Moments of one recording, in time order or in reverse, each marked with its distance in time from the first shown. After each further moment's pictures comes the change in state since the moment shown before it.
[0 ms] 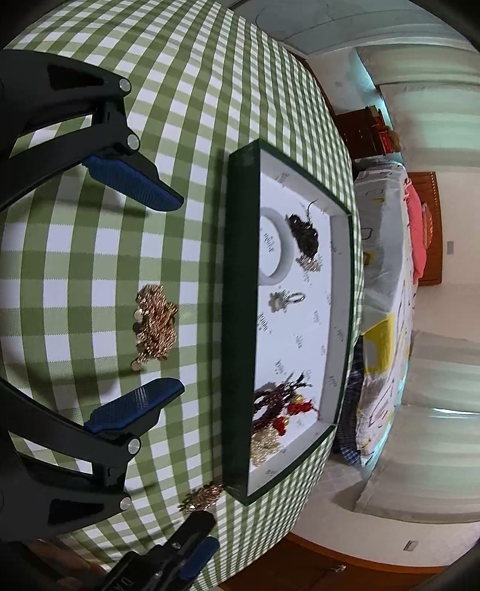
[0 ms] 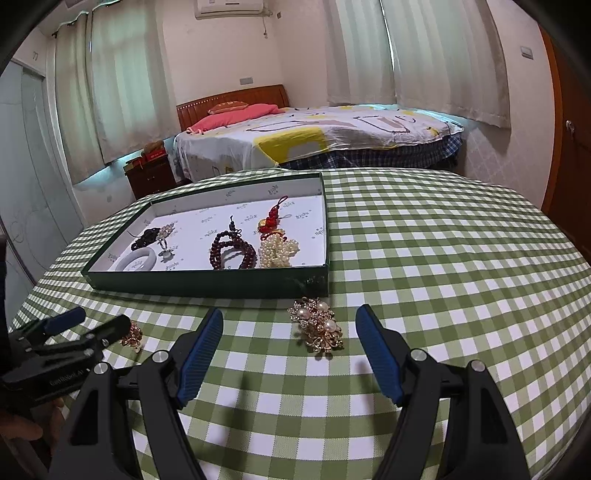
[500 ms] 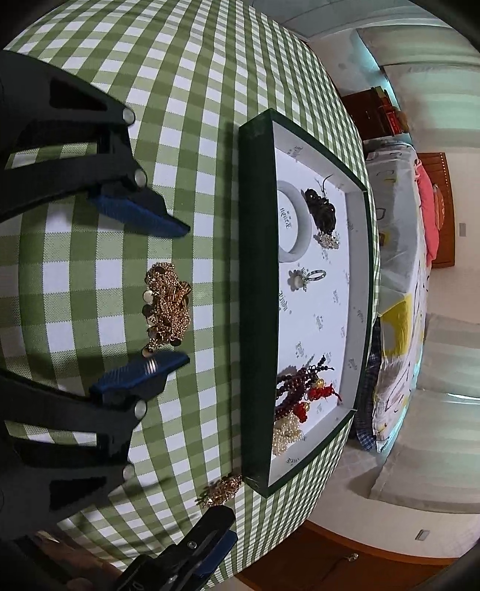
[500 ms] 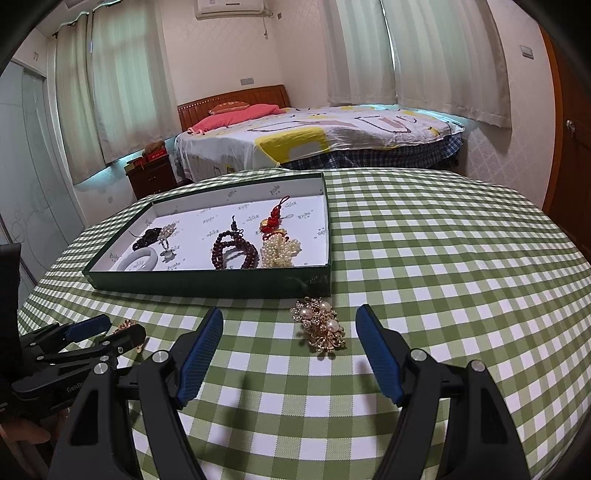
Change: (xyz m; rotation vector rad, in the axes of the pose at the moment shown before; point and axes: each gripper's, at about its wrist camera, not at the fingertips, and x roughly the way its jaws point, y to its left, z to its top) left arm 0.013 -0.005 -0.002 0.034 0.051 -0.058; right arm -0.001 0.001 0.000 0.000 0.001 0.002
